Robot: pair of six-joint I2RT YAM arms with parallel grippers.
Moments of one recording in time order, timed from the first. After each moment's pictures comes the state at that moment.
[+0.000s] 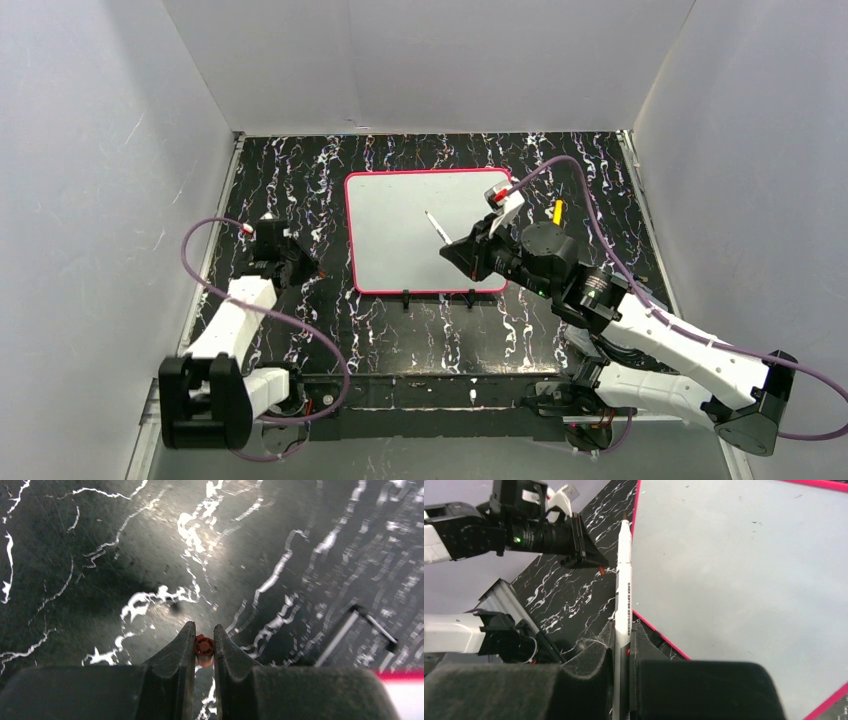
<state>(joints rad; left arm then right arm) -0.02 1.12 0.63 -0.41 0.01 -0.70 1.00 0.94 0.92 -0.17 0.06 0.40</state>
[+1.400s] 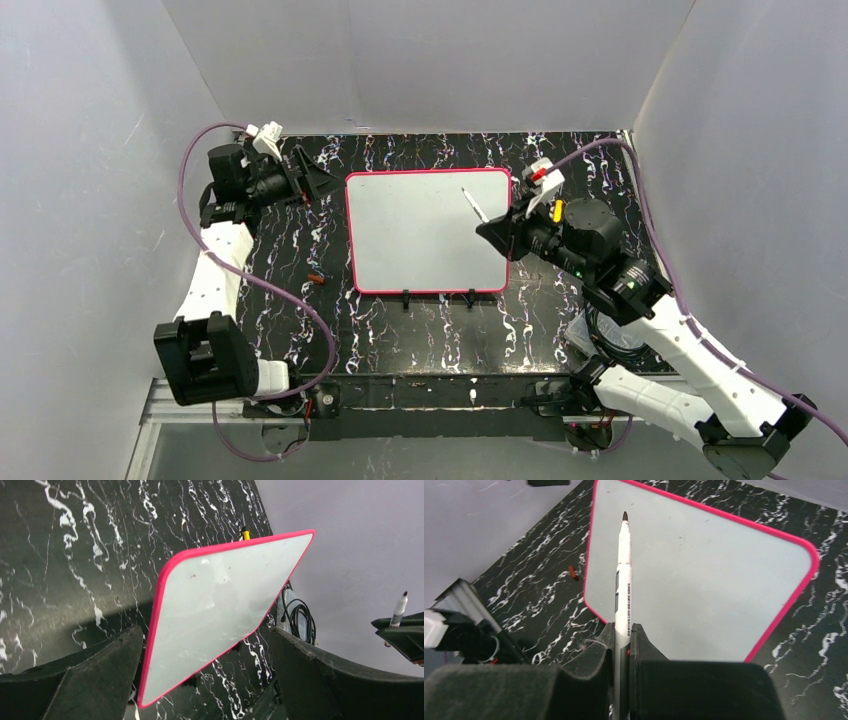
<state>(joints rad) 0.14 1.30 1.12 -0.29 0.89 -0.40 0.74 0.89 1.04 -0.37 -0.07 0.24</state>
